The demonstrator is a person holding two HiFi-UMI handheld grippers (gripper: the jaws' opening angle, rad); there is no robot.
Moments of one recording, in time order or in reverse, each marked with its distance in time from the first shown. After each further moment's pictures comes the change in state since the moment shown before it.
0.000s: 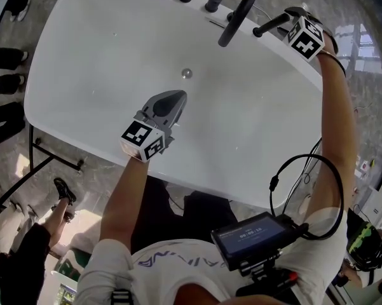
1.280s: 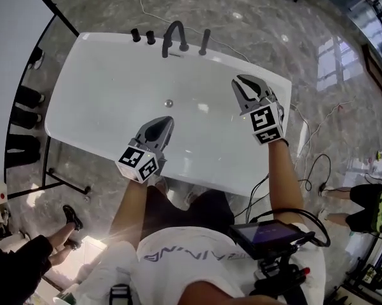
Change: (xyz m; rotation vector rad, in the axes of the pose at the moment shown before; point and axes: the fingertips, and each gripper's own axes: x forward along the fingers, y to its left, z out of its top) left arm -0.081 -0.291 0.053 0.153 -0.099 -0.003; right arm -0.395 0.191 -0.048 0.564 -0.664 -0.343
